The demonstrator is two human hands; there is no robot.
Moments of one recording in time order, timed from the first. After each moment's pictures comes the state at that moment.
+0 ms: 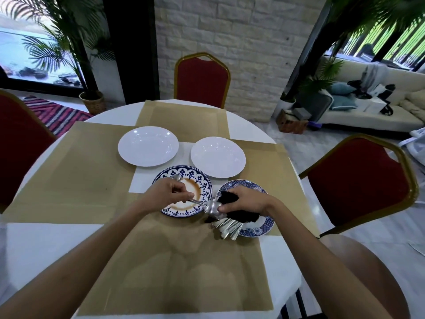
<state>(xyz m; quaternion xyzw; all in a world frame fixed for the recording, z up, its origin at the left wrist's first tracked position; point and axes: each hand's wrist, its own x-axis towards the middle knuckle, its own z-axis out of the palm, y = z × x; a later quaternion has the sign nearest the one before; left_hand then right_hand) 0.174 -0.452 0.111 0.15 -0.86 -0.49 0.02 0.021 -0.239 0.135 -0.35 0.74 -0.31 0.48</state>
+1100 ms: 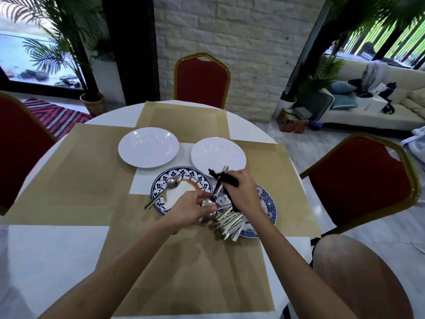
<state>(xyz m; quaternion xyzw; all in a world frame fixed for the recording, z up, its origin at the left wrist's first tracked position) 0.161 -0.382 0.108 0.22 -0.68 -0.70 -0.02 0.035 -0.265 0.105 -0.28 0.85 -0.44 0.06</state>
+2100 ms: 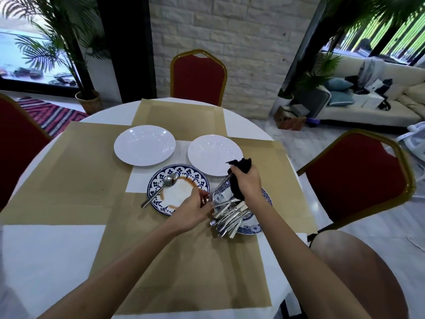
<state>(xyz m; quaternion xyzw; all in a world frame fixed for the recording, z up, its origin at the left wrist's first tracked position) 0.163 -0.370 0.103 0.19 -0.81 -0.56 -0.02 0.006 -0.269 0.108 -0.04 0.78 -0.60 0.15</state>
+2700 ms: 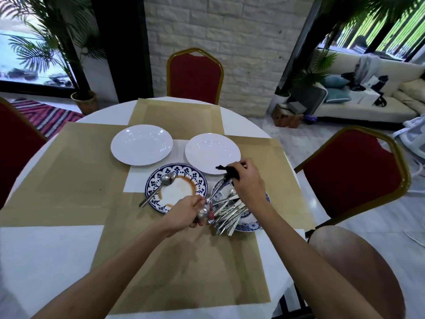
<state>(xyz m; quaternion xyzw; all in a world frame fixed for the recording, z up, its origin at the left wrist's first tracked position) 0.168 -0.376 0.094 0.18 -0.73 -0.66 -0.08 0.013 -0.245 0.106 -0.32 0.91 -0.24 -0.08</state>
